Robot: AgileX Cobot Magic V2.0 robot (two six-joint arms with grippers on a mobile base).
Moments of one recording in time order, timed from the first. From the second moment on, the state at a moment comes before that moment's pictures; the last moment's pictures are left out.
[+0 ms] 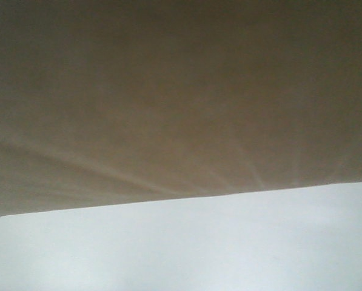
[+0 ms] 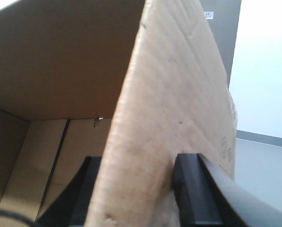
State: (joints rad) left arm -0.33 0.04 -0.45 -0.09 0.68 -0.09; right arm 0.00 0.02 -0.92 0.38 0.84 -0.18
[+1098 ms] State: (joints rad) left arm -0.33 0.04 -0.45 -0.09 0.68 -0.09; right arm 0.00 0.02 -0.92 0.38 0.84 -0.18
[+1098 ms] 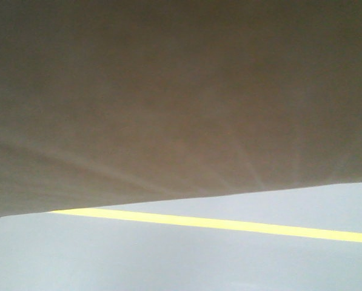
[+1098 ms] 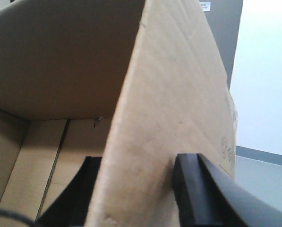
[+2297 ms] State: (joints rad) left arm -0.33 0.04 -0.45 -0.09 0.68 -0.09; right arm 0.00 0.02 -0.92 0.38 0.84 -0.18
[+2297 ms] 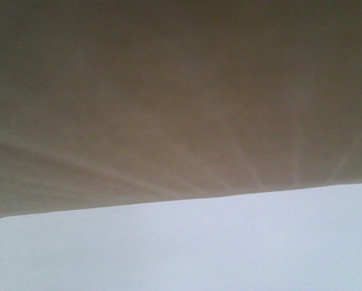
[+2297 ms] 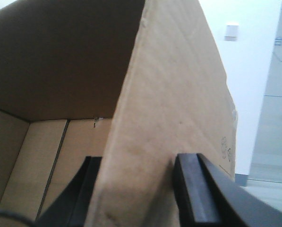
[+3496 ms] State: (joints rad) left arm -0.33 0.04 -0.45 -0.09 0.68 -0.09; right arm 0.00 0.02 -0.92 0.38 0.84 -0.18
